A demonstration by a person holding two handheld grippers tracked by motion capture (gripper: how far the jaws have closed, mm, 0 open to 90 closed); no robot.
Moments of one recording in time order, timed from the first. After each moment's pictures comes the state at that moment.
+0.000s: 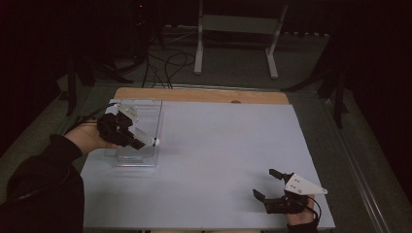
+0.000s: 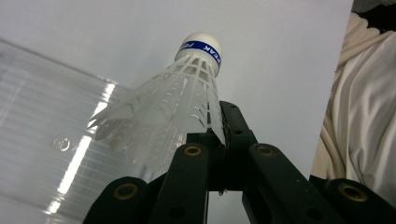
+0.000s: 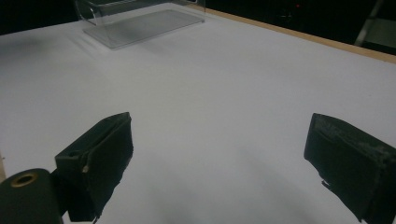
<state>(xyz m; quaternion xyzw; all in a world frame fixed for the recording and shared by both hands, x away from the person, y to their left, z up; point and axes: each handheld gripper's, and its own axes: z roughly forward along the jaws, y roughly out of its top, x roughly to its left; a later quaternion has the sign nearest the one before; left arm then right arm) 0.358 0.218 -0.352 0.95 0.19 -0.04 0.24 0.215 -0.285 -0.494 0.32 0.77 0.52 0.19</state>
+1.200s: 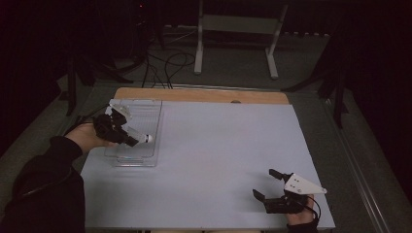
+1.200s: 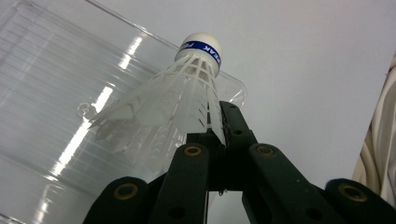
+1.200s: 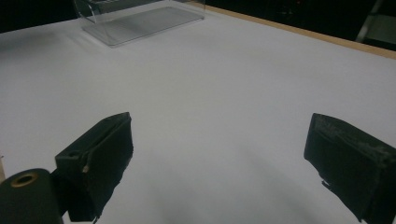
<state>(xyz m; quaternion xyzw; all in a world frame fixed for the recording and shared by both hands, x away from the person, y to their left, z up) 0.382 0.243 -0.390 0.94 0.25 -0.03 0.23 0.216 -0.285 -0.495 0.32 0.77 0.51 0.19</state>
